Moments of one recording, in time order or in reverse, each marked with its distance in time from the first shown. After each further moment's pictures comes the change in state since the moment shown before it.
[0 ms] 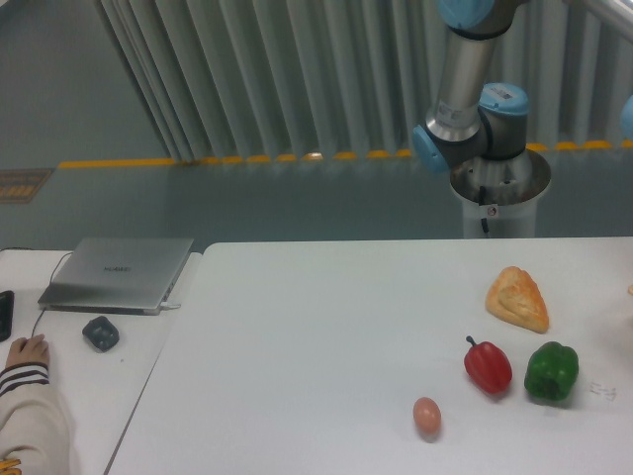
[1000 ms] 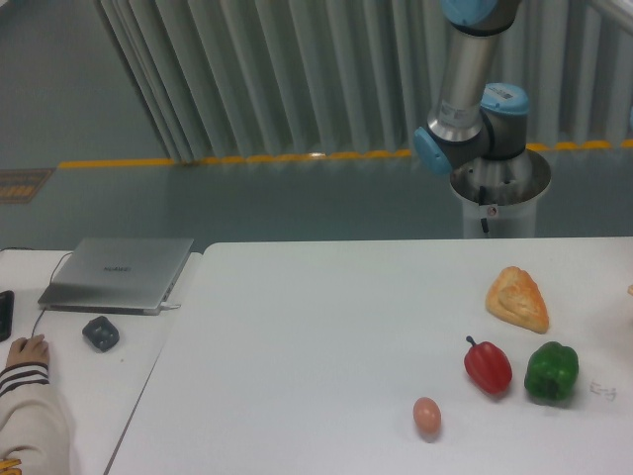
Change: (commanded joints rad) arm 0.092 0.038 -0.063 0.084 0.002 -0.173
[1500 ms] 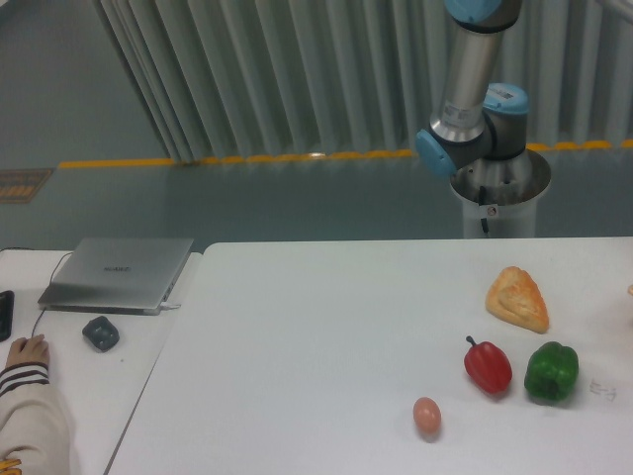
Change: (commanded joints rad) arm 0.020 -0.026 0.009 0.078 -0.011 -0.440
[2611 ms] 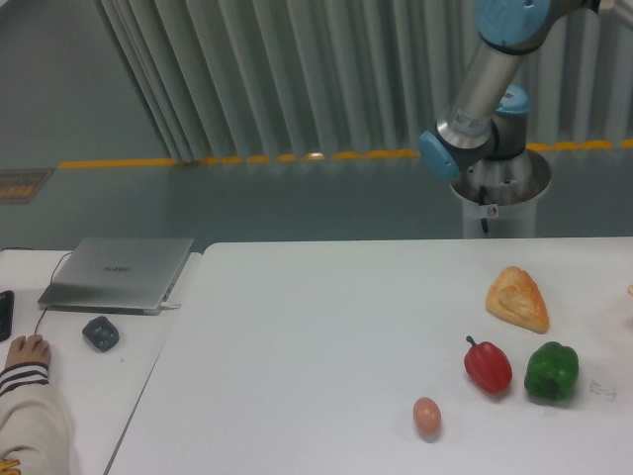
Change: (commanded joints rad) arm 0.057 -0.134 0.040 0.154 0.000 -0.361
